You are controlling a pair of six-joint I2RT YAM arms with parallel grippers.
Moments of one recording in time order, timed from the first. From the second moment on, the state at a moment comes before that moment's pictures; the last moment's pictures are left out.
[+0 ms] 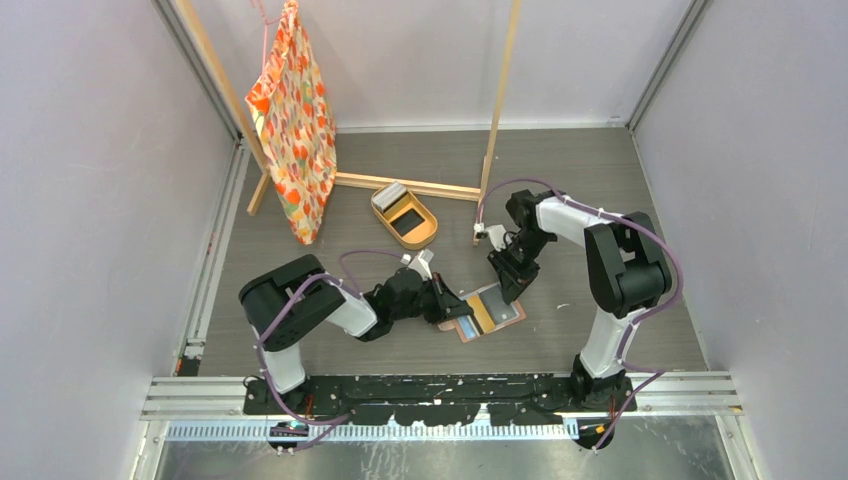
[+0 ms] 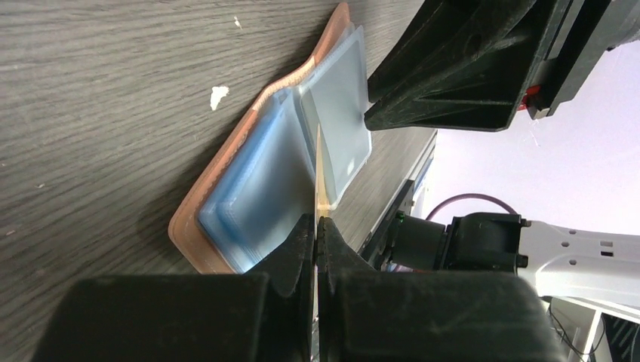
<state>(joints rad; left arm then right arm) -0.95 1.79 0.51 0.86 0.19 -1.26 0.31 1.83 1.14 -1.01 -0.46 -0.43</state>
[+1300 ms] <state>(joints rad) -0.94 1.91 0.46 1.12 0.10 -1.34 0.33 1.85 1.15 -1.00 -0.41 -0.41</state>
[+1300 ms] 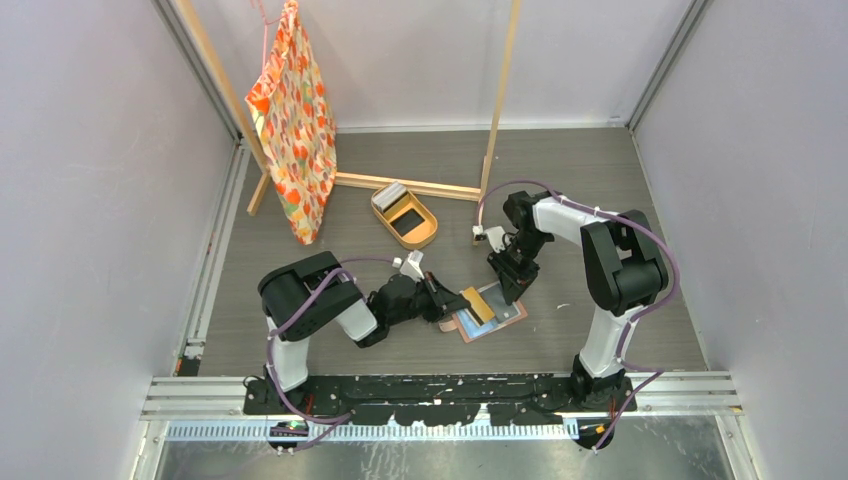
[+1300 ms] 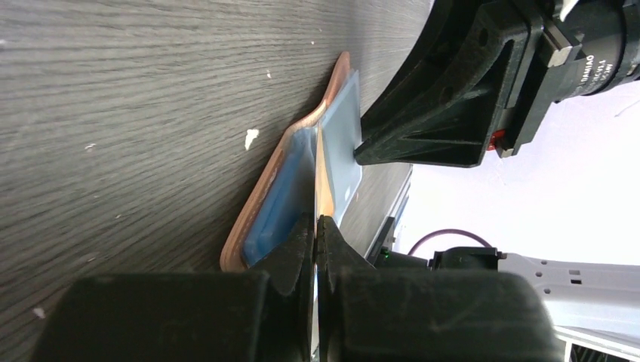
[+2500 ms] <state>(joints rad) -0.98 1.96 0.53 1.08 0.11 -1.35 0.34 1.86 1.15 -1.00 -0.40 -0.41</state>
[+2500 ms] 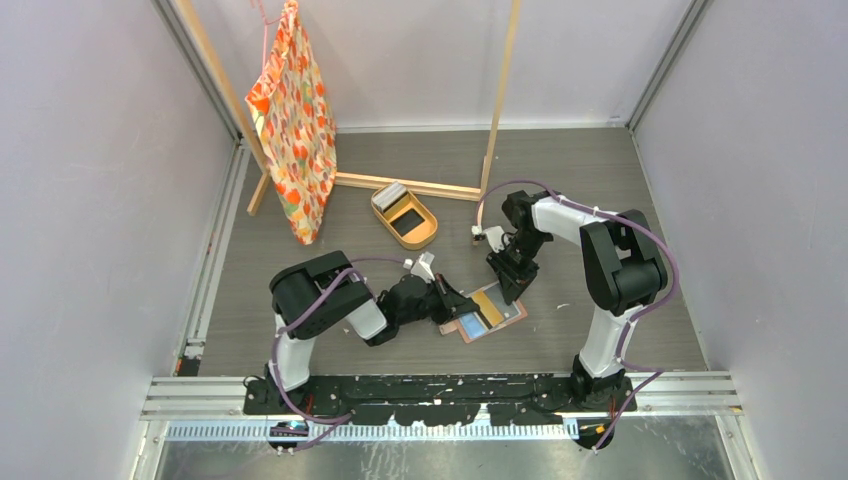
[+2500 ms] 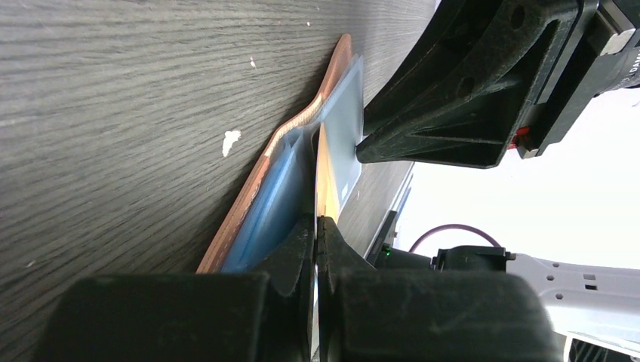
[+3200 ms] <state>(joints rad) -0.98 2.00 0.56 1.10 0.13 -1.40 0.34 1.86 1.15 -1.00 -0.40 -0.41</state>
